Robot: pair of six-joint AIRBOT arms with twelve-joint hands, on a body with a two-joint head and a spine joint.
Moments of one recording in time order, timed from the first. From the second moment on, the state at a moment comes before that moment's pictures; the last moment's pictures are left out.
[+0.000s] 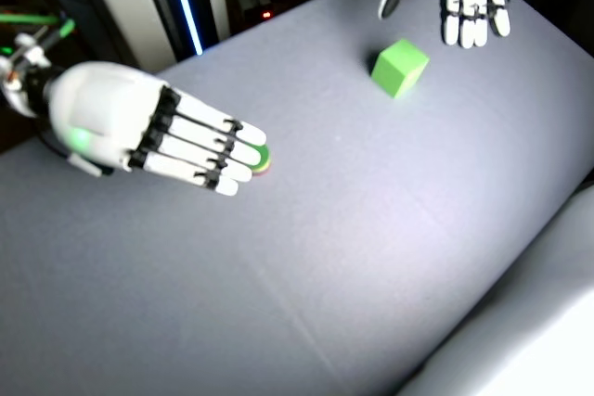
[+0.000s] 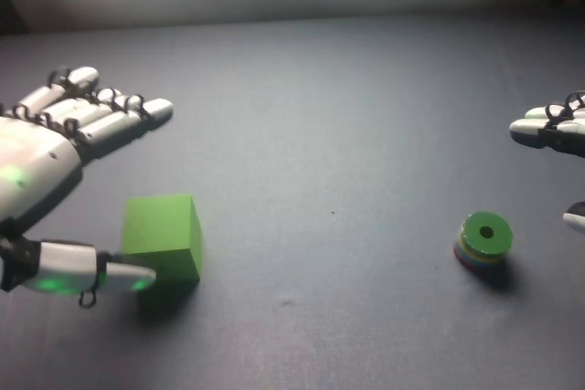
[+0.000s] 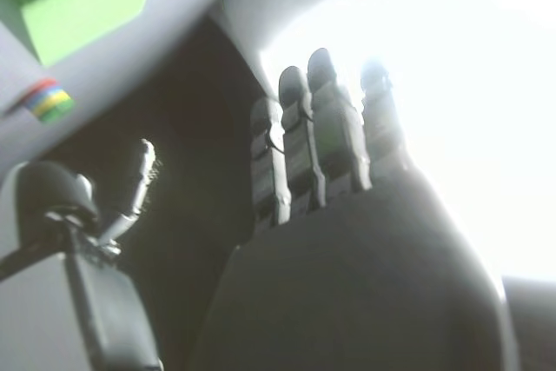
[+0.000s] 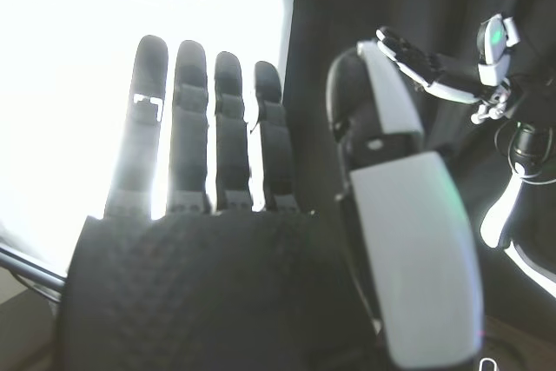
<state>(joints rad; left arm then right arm) 0.96 -0.86 0.97 -0.24 -1.05 0.98 -1.10 -0.90 1.02 0.14 1.27 -0.72</state>
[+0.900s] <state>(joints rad) 0.85 -0.96 1.04 -0.27 -0.85 1.09 -1.10 -0.90 1.02 0.14 1.27 -0.72</state>
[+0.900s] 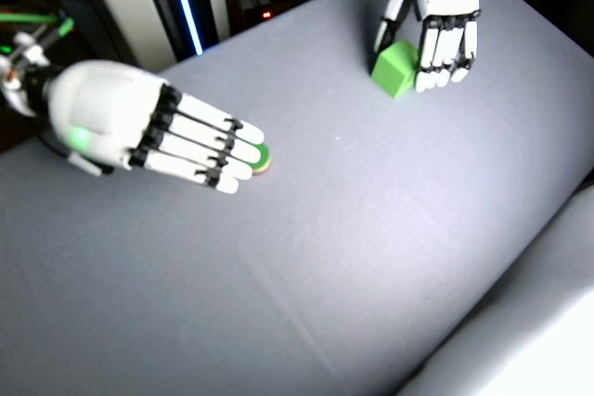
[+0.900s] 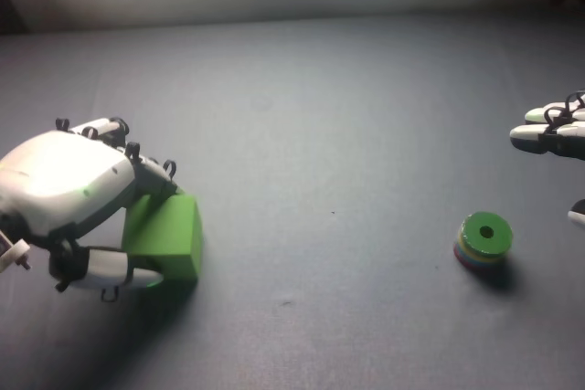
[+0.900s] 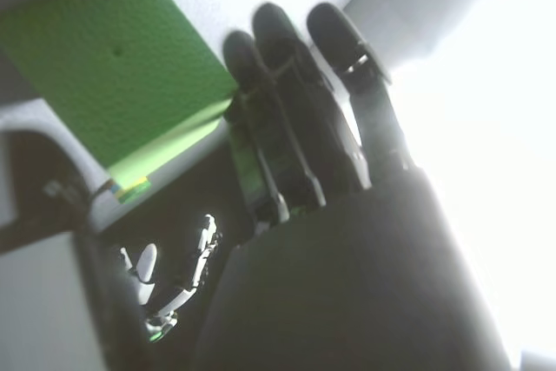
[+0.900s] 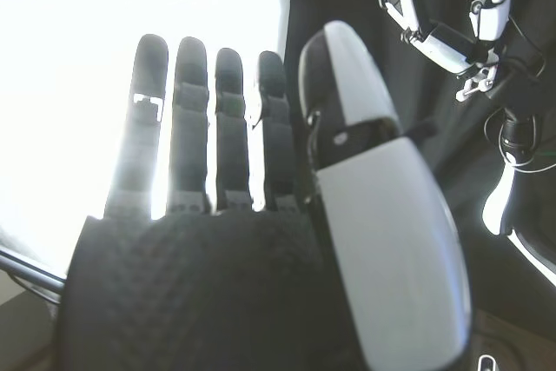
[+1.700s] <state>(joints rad) 0.56 -1.18 1.23 -0.16 -0.66 1.08 -1.10 -0.90 1.03 0.14 1.27 -0.72</state>
